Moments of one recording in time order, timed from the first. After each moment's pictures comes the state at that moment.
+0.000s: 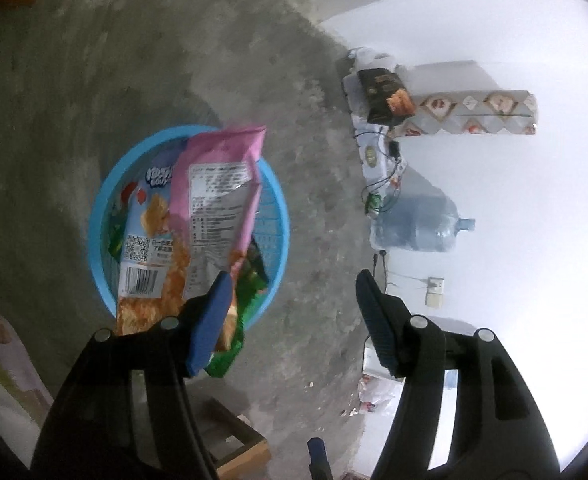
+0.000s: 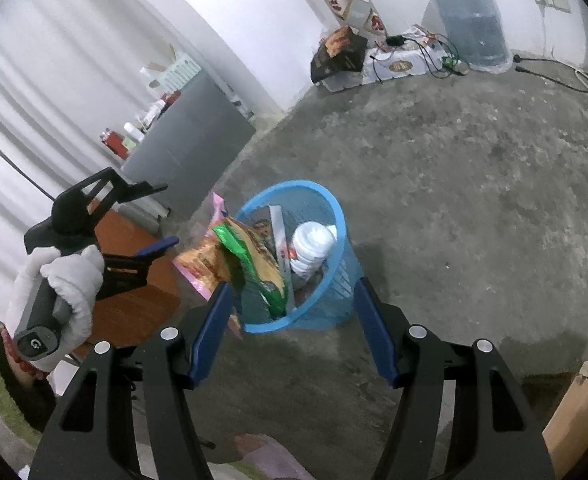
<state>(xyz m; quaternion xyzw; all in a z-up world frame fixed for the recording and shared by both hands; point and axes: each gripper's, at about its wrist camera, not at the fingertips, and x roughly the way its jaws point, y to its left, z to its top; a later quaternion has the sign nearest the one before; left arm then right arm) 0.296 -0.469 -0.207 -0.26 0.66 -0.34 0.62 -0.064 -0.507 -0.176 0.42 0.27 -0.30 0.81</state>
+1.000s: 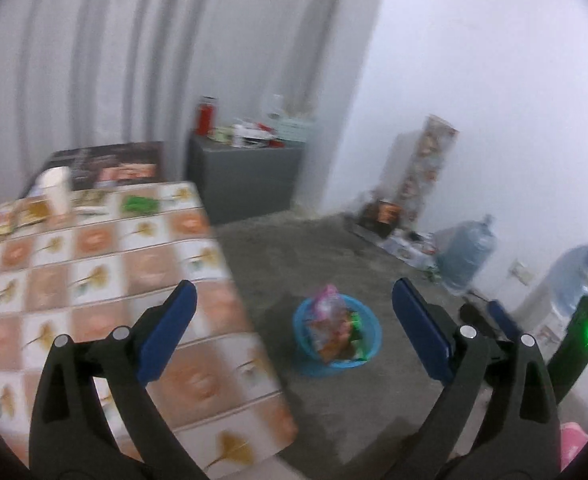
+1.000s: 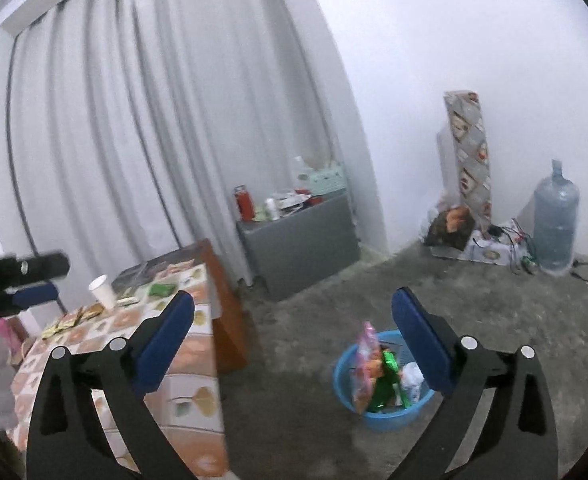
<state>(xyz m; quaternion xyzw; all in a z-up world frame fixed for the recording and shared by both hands) 0.082 -0.163 0.118 -0.03 0.29 -0.31 0.91 -0.032 -0.305 0.066 0.16 0.13 -0.23 0.95</state>
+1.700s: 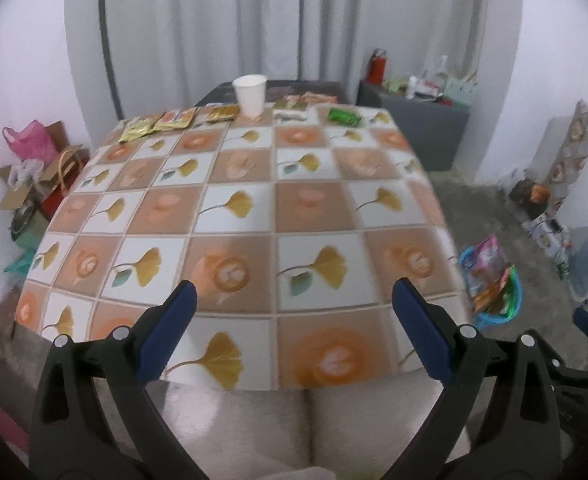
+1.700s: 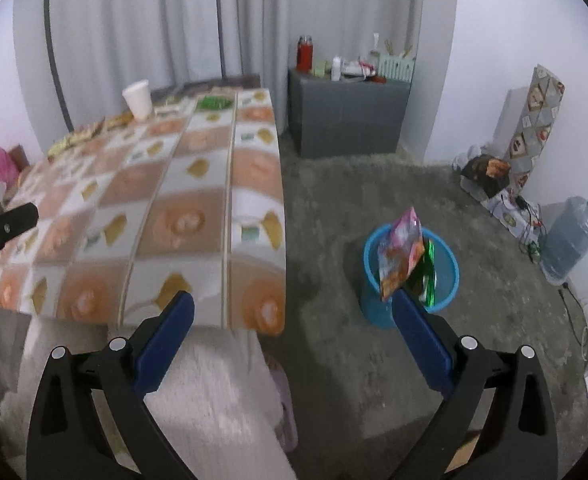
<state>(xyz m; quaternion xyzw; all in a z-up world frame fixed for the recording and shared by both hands) 0.059 -0.032 0.023 0.01 0.38 -0.04 0.92 0.018 -0.195 0.005 0.06 0.42 -0.16 0.89</state>
